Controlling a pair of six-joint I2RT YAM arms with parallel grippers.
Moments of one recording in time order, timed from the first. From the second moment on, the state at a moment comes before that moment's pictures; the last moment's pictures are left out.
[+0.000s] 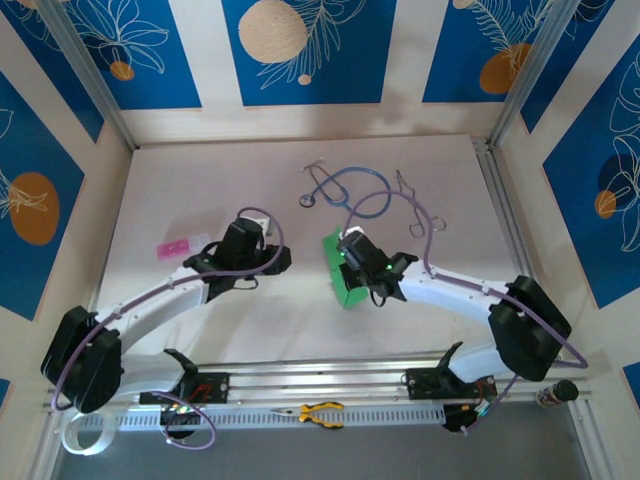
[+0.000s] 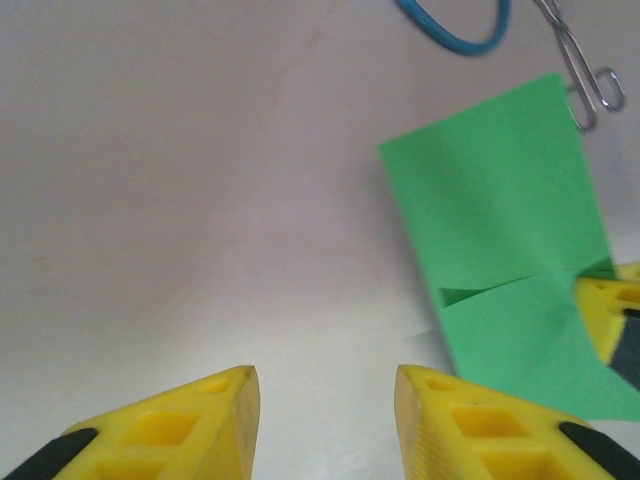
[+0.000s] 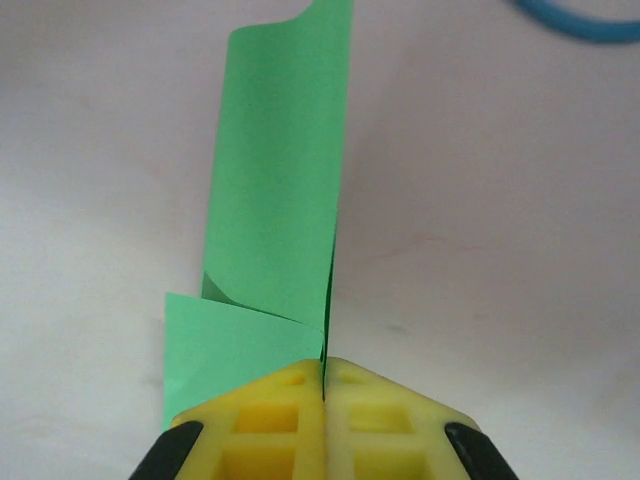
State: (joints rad) left arm -0.61 1.23 0.74 -0.25 0.07 -0.60; right arm 0.82 1.41 0.82 -0.43 0.37 0.31
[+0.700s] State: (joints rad) left arm -0.54 1.04 0.64 -0.34 -0.07 -0.67; right arm 1.03 1.87 1.29 -0.95 0.68 0.47
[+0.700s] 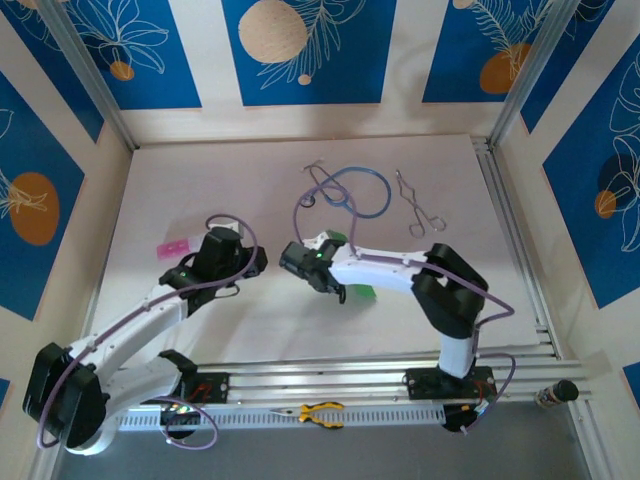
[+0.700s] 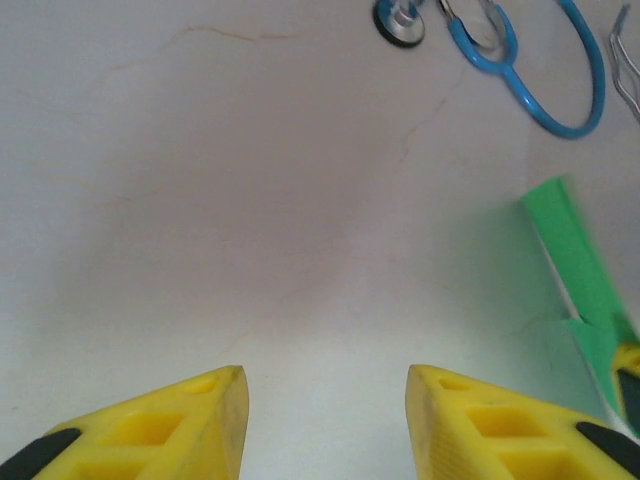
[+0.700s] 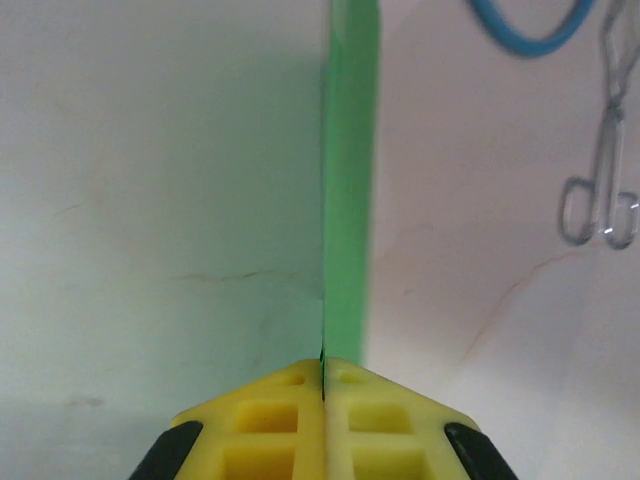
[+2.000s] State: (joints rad) left arm -0.51 1.40 0.67 -0.13 0.37 -0.74; right arm 0.67 1.30 0.52 -0.06 -0.12 0.61
